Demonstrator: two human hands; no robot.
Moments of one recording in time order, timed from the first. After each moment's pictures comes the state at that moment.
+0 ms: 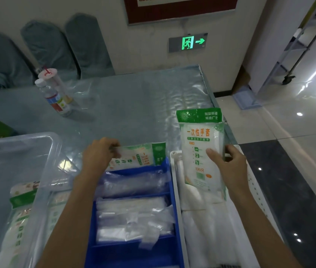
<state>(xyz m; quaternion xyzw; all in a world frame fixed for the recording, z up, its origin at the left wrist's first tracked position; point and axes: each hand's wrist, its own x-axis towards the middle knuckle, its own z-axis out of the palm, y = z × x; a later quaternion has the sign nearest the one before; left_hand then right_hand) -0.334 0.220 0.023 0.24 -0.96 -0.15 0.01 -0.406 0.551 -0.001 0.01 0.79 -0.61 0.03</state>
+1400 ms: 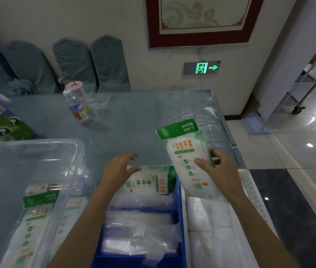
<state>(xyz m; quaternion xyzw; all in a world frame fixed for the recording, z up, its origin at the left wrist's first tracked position) -0.321 0.212 -0.008 0.17 -0.96 -0.22 0.07 -0.419 0.502 0.044 -0.17 0.84 -0.51 0.04</state>
